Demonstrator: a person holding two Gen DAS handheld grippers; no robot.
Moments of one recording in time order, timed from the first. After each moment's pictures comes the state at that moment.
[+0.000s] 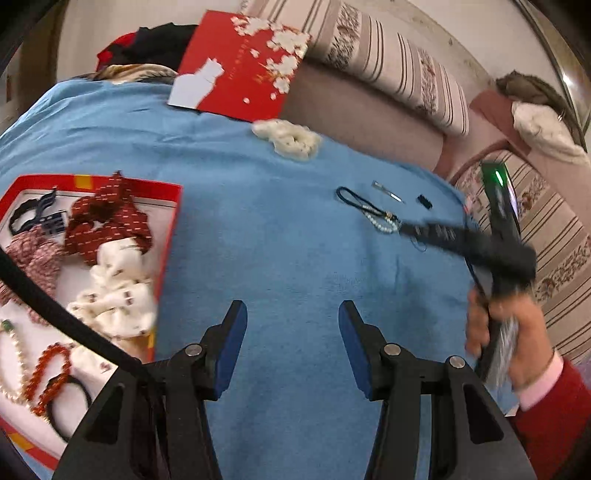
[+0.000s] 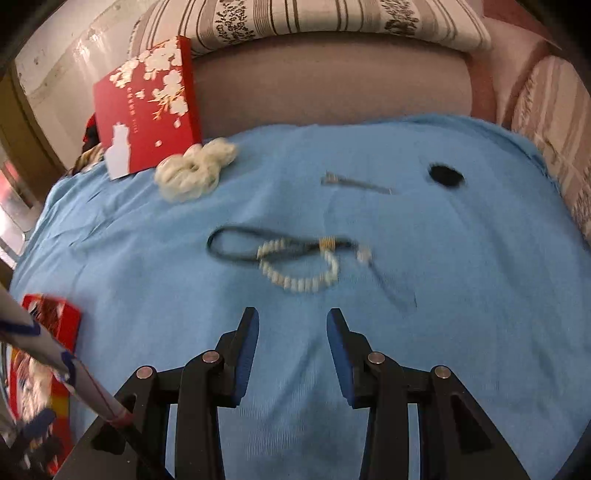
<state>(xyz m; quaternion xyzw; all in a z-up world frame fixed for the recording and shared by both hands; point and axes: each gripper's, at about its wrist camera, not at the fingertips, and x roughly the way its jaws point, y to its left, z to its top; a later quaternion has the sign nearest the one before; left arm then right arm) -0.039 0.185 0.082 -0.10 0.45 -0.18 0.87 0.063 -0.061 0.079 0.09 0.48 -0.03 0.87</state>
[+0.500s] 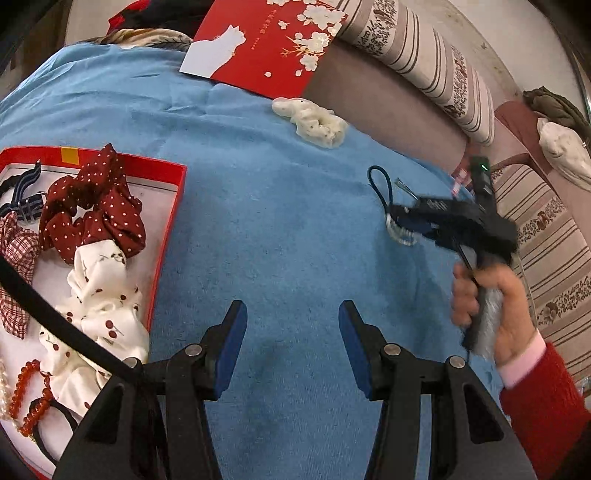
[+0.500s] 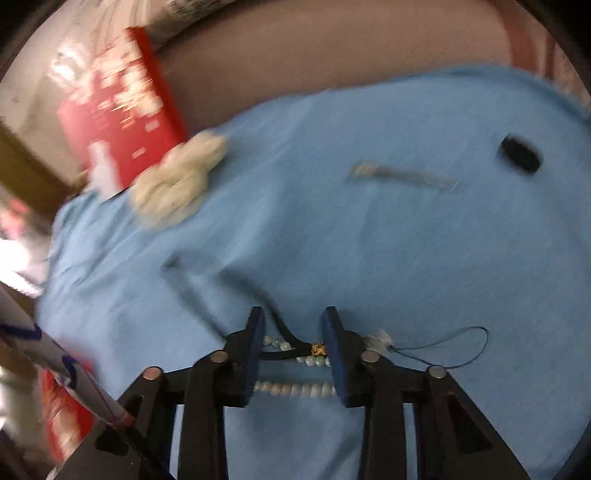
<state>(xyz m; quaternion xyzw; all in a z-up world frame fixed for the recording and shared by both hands) -0.005 0.196 0.059 -0.14 0.49 -0.16 0.85 0.123 -0.080 0.034 0.20 0.53 0.05 0.82</state>
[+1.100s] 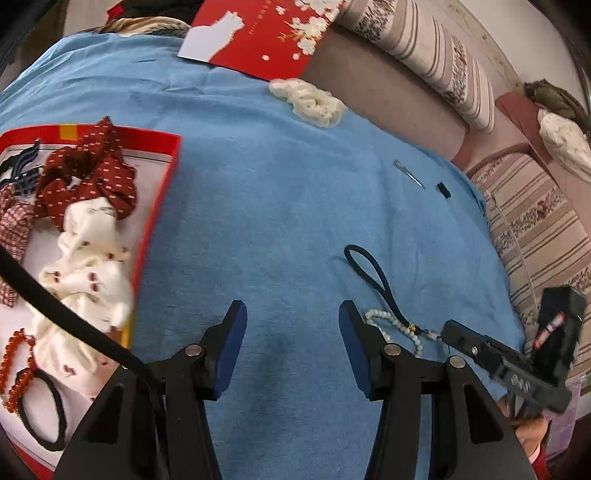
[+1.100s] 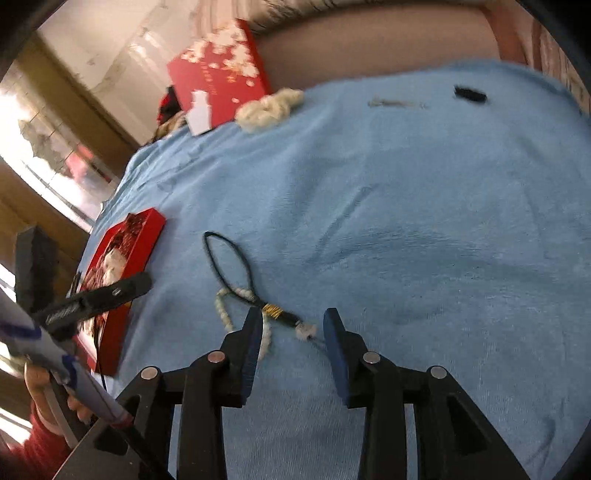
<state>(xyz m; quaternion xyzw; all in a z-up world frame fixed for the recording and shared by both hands) -0.019 0.186 0.050 -0.14 0.51 -0.17 0.83 -0.067 -0.052 0.064 0.16 0.48 0.14 0.85</state>
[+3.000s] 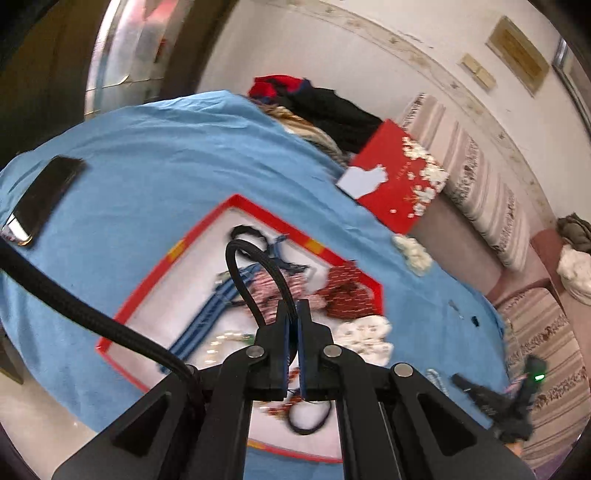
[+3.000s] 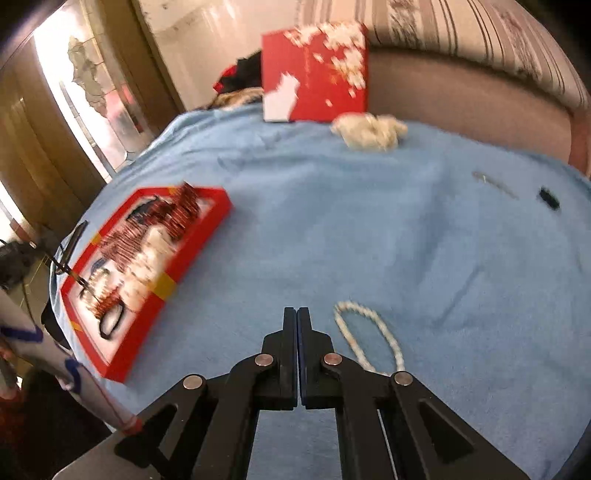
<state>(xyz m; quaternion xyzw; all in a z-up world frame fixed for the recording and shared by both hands) -0.095 0.424 0.127 -0.25 0.37 0.00 0.90 -0.041 0.051 0.092 0.02 0.45 0.18 0.87</state>
